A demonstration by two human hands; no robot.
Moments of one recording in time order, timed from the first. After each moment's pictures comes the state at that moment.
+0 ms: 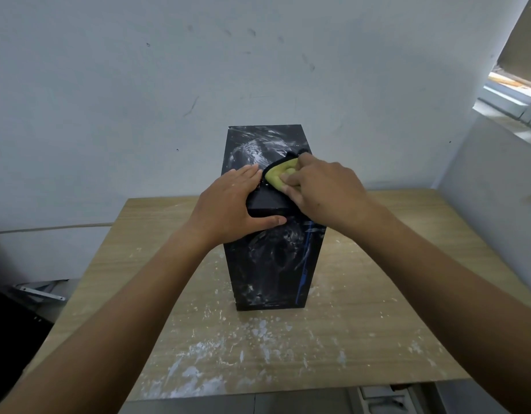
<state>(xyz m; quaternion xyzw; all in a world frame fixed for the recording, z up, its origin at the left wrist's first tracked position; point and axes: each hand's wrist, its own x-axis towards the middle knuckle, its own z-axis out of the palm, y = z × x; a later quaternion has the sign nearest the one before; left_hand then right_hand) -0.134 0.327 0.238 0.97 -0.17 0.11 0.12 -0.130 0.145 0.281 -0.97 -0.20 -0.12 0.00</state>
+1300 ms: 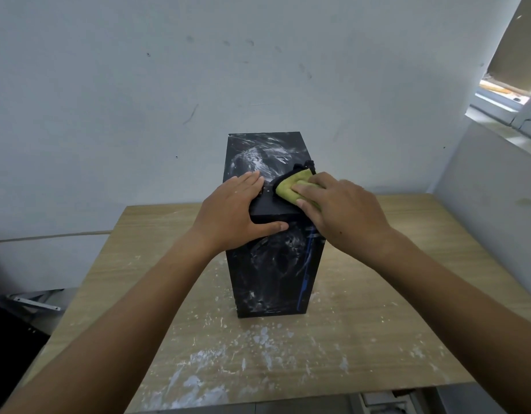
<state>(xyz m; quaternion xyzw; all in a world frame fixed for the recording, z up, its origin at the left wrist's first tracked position) -0.136 0.326 0.240 0.97 -0.18 0.13 0.11 -0.152 0.124 0.264 -0.97 -0.19 -0.17 0.05</state>
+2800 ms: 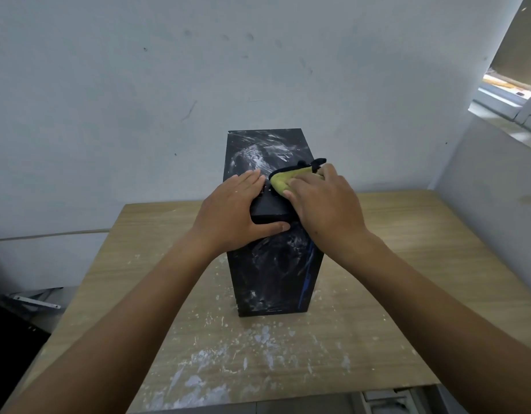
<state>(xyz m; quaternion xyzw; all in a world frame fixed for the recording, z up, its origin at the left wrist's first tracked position) -0.133 0.329 0.237 0.97 -0.18 0.13 0.12 -0.134 0.151 0.244 -0.93 -0.19 -0.30 0.03</state>
